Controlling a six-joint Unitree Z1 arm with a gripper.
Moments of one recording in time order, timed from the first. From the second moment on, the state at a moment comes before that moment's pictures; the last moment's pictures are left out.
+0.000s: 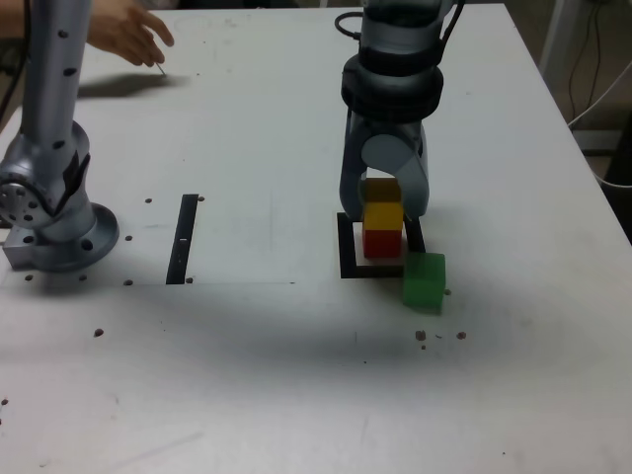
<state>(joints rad) -0.10 1.99 -1.55 1.20 0.06 0.02</state>
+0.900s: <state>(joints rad) -0.10 1.96 -1.54 1.23 0.09 0.01</state>
